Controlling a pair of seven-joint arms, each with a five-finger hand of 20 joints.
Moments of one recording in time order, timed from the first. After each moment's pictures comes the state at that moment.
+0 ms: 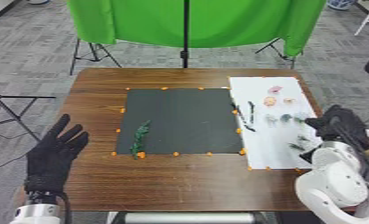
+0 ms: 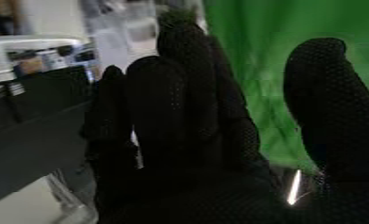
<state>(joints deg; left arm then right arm) 136.9 -61.1 -97.1 -125.9 33.4 11.9 23.1 -100.4 -36.4 69.9 -119.1 -134.2 10.5 70.5</state>
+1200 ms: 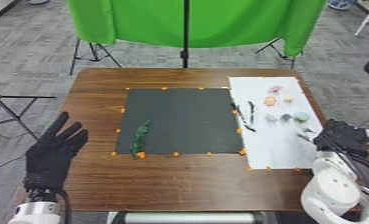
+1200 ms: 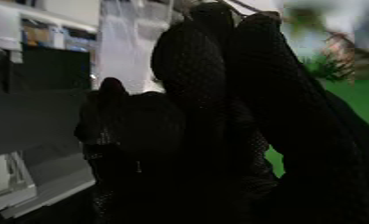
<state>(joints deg) 136.5 -60.2 -97.0 -126.0 32.5 12.4 24.0 -99.9 -32.4 64.4 -115.3 -138.1 5.2 70.9</state>
